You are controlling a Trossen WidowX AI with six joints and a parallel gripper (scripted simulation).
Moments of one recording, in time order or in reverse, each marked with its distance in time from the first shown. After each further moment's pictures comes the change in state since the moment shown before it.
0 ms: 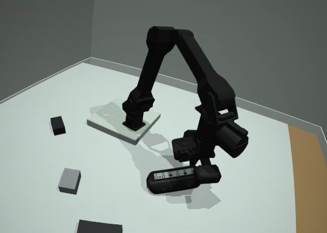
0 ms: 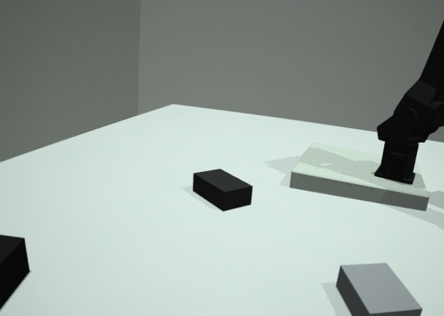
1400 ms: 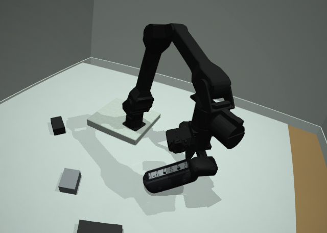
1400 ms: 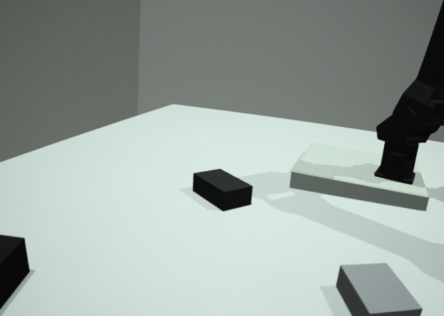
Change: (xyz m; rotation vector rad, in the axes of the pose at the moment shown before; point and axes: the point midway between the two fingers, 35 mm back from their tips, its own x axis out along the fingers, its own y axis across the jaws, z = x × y) arm -0.028 0.000 0.019 -0.001 0.000 0.003
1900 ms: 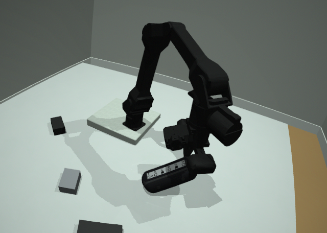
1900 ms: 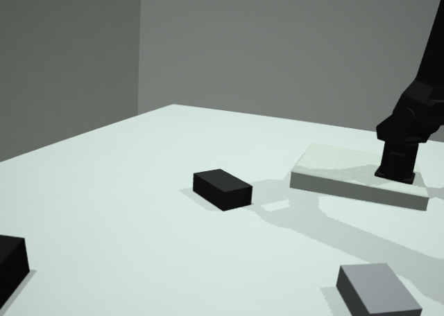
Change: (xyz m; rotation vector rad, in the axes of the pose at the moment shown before) arm -0.008 0.000 0.007 0.000 0.001 0.003
